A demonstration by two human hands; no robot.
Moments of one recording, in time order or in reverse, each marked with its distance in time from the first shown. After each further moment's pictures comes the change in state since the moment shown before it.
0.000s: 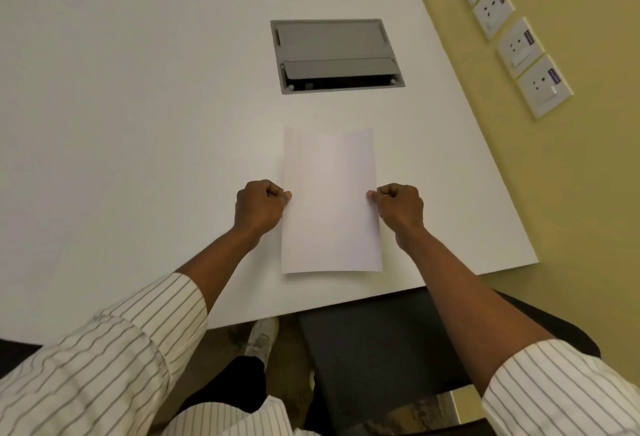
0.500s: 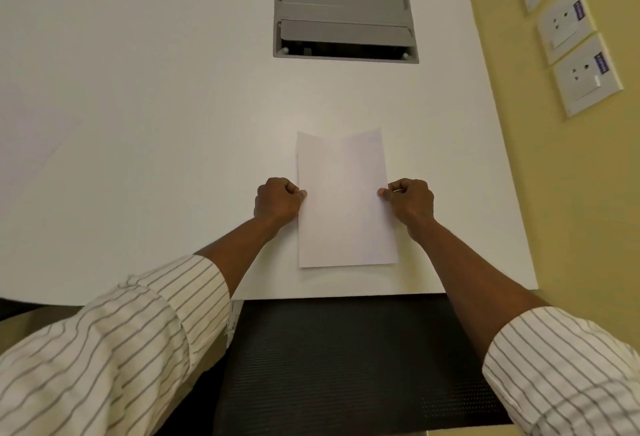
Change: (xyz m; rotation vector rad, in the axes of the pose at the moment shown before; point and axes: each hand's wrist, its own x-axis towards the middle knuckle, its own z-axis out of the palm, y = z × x) left_hand 0.019 -0.012 0.151 0.013 0.033 -0.176; right_hand 0.130 0.082 -0.047 -0.180 -0.138 -0.007
